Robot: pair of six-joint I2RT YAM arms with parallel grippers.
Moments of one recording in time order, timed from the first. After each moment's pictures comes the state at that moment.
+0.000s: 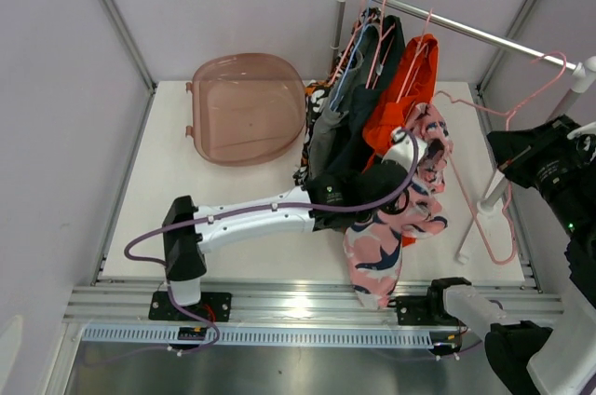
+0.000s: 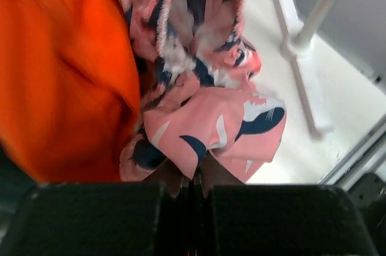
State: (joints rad) left arm -1.29 1.84 1.81 -0.42 -0.54 -0.27; right arm 0.09 1.02 2.15 -1.35 0.01 0.58
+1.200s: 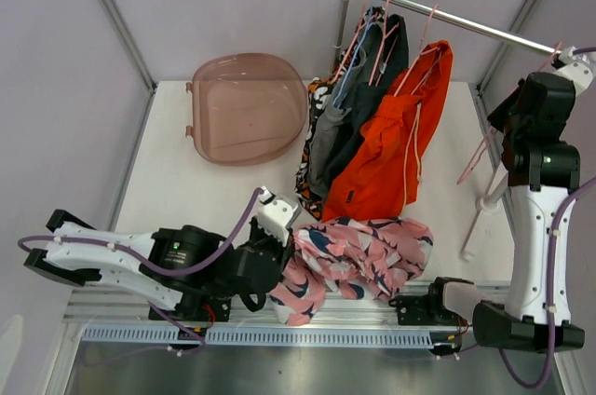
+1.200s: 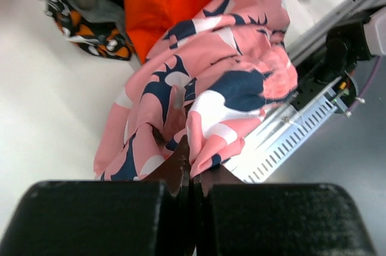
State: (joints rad) left arm -1.73 1.05 1.24 -0.94 -0.80 -0.79; right arm -0.10 1.18 1.64 -0.82 0.34 0.40
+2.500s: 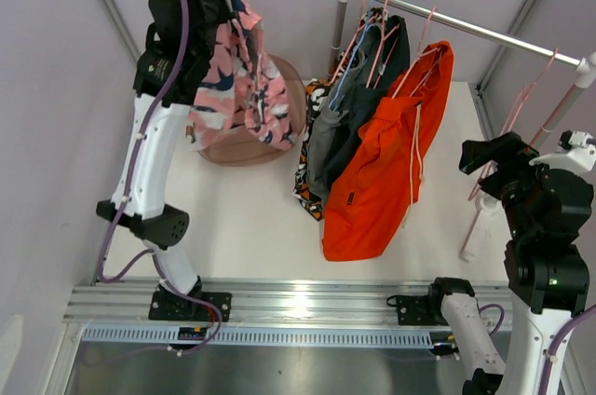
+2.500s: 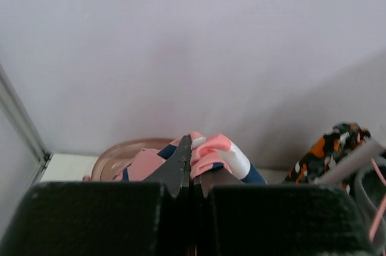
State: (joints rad) left arm -0.43 1.77 2.50 -0.64 -0.45 -0.10; right arm -0.08 0.67 1.36 -0.85 0.05 0.51
